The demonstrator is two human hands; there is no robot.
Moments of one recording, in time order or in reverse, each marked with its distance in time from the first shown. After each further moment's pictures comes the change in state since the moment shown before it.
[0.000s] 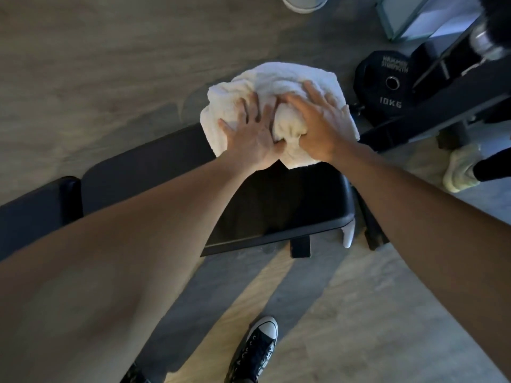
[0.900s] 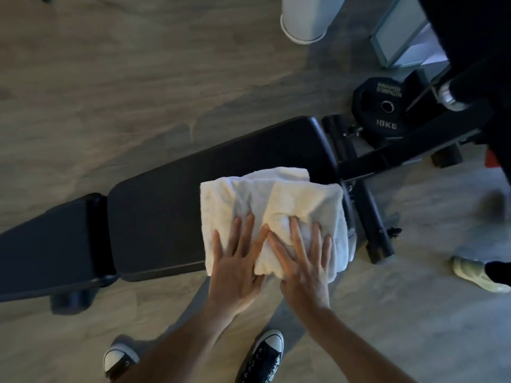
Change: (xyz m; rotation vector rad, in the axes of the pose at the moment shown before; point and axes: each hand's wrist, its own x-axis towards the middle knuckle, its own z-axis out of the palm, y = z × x) left_hand -0.200 -0.063 0.110 0.054 0.128 0.169; right_hand -0.200 -0.075 0.110 -0.056 0.135 0.027
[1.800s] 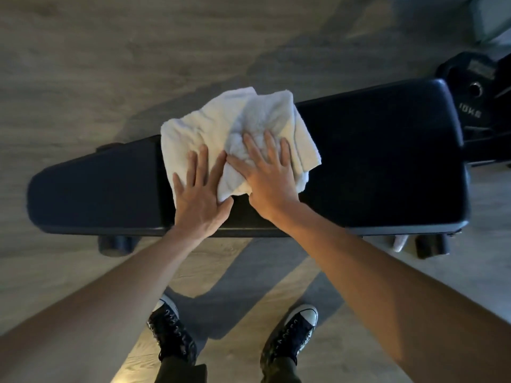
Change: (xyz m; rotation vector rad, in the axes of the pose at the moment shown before) left_hand -0.032 -0.226 -0.051 -0.054 0.037 -0.369; right_hand 0.138 -0.212 0.050 -0.076 -0.188 -0.414
